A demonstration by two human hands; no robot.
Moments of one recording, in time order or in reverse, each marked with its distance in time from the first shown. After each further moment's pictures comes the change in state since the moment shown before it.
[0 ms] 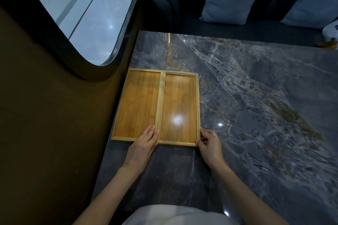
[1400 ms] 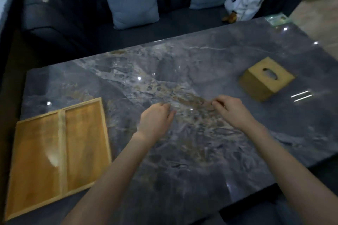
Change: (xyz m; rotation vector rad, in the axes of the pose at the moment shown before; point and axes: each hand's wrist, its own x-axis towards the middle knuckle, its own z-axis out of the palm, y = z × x) left_hand 0.190 0.313 -0.010 -0.029 -0.197 0.238; right_hand 0.045 0.090 -0.332 -0.434 0.216 -0.133
